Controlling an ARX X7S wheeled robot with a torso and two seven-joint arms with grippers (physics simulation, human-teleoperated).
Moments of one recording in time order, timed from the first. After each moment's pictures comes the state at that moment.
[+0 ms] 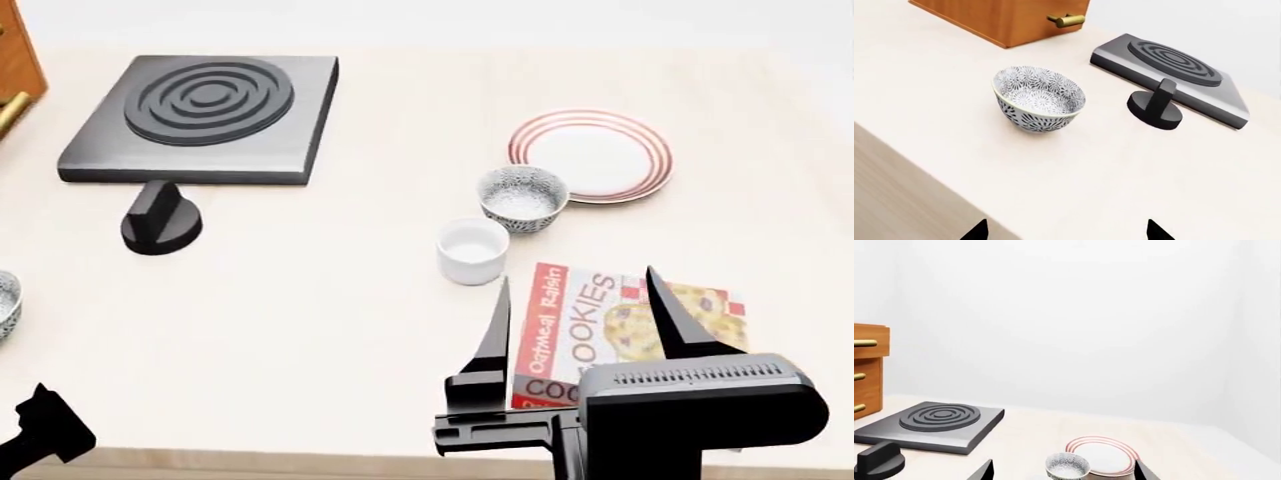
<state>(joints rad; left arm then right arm) -0.36 -0.20 -0.16 -0.31 -0.46 -0.26 -0.27 0.24 0.27 -0.16 -0.61 0.23 0.56 0.22</state>
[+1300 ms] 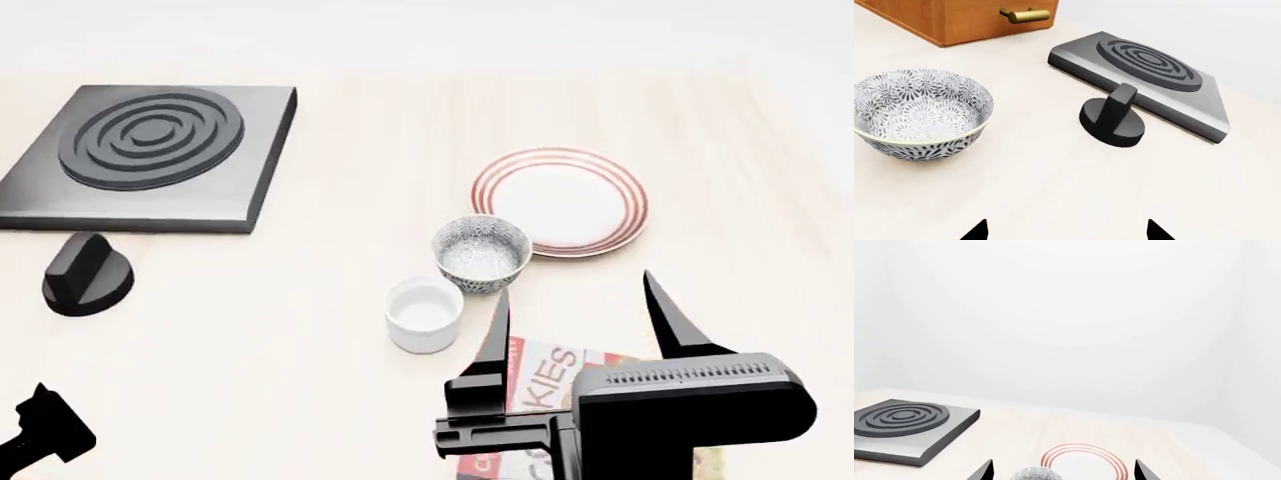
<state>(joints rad) -0.36 -0.21 -0.14 -0.32 -0.48 -0.25 -0.28 0.24 0.30 -0.18 -0.59 0.24 0.55 0.25</state>
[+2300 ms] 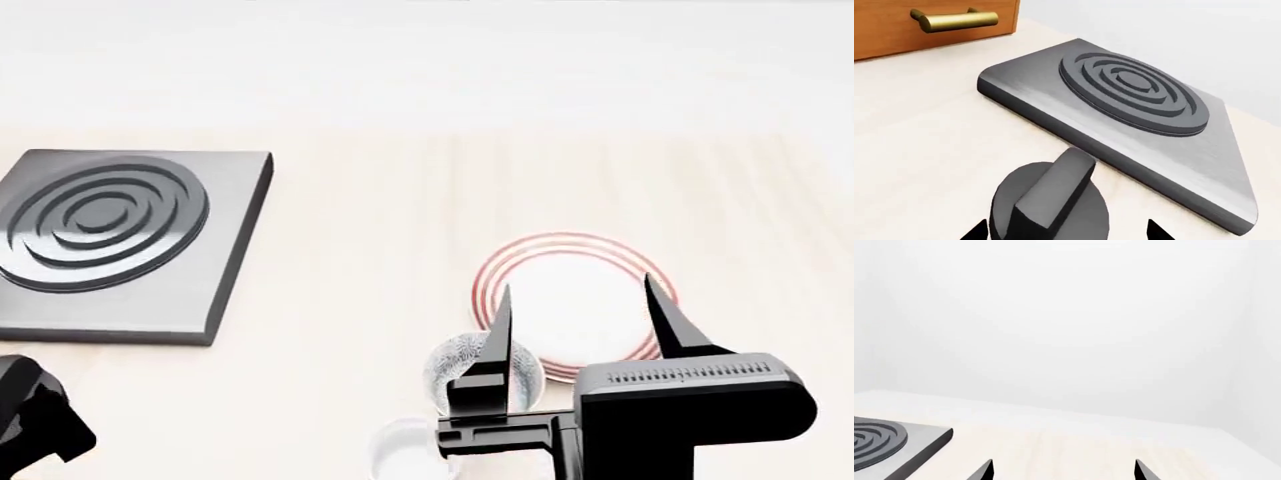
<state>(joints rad) -0.36 -0.22 -0.13 -0.32 -0.50 -0.24 -0.29 0.25 0.31 -0.19 -0.58 0.26 0.54 0.26</state>
